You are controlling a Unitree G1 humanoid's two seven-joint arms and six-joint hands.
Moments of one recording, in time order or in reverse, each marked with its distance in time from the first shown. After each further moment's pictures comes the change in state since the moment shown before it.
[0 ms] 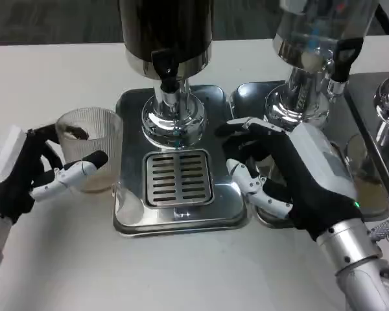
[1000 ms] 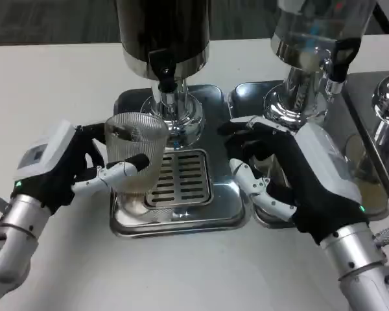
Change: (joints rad) left arm -0.084 -0.075 -0.071 0.016 0.048 0.019 -0.066; right arm 0.041 0.011 -0.006 -0.052 -0.004 0.005 -0.005
